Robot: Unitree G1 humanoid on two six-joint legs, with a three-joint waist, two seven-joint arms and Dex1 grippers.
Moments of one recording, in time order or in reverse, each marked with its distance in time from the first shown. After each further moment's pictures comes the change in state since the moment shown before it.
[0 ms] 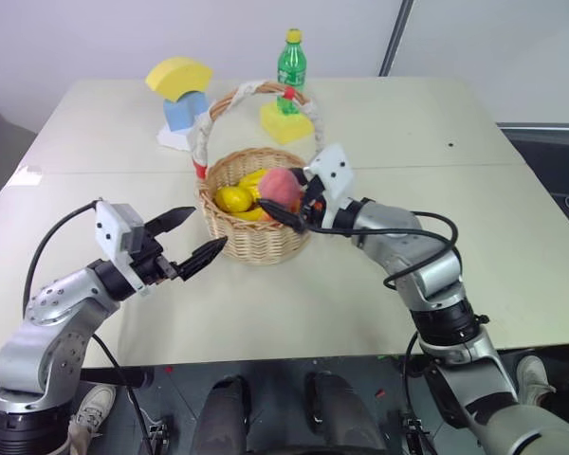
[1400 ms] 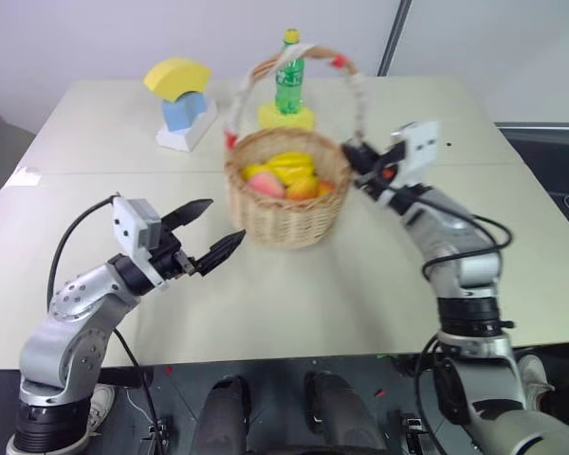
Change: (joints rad) left arm -0.052 -0.049 -0.078 -0.002 0.000 -0.042 0.032; right arm 0.036 -0.066 -0.364 0.151 0.039 -0.197 -0.066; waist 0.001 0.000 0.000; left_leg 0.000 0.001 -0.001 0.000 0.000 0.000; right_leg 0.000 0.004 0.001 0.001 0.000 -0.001
